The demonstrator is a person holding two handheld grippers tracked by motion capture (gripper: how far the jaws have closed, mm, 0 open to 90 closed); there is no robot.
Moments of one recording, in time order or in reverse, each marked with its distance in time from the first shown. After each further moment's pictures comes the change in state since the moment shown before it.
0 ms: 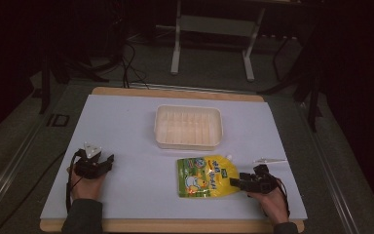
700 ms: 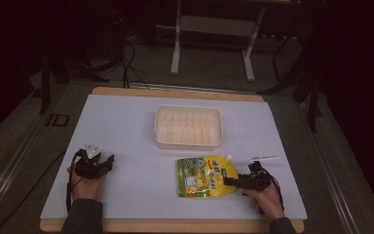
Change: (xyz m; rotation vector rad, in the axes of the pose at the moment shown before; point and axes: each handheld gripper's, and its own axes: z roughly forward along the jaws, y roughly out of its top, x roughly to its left) left arm -0.001 0.000 0.001 0.005 0.011 0.006; right arm -0.002 0.007 0.017 0.038 0.149 0.057
